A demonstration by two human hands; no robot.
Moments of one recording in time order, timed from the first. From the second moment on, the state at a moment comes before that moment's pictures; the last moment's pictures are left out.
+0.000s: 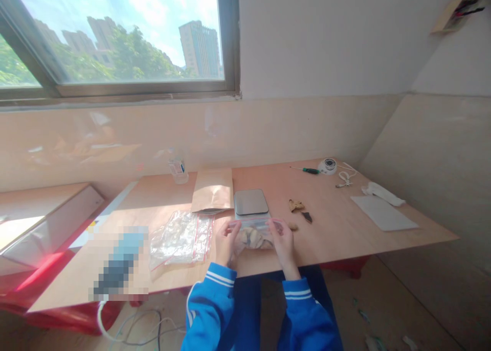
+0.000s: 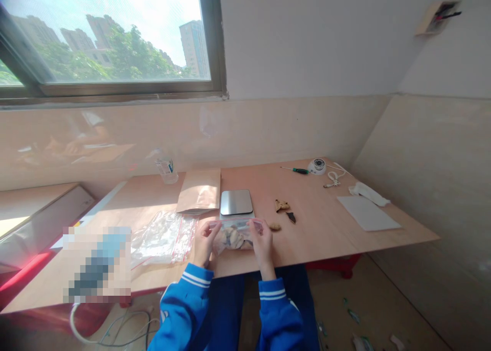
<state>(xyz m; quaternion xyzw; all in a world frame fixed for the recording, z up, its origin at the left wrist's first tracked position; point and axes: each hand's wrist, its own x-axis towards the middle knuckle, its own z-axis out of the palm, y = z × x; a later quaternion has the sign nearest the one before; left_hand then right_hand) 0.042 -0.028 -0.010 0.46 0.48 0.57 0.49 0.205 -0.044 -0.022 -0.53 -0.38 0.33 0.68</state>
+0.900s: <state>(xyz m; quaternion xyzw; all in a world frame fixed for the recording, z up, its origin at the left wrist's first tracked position) 0.040 -0.028 -0.007 0.45 0.48 0.57 0.49 0.195 -0.043 -0.022 -0.50 -0.41 0.36 0.67</state>
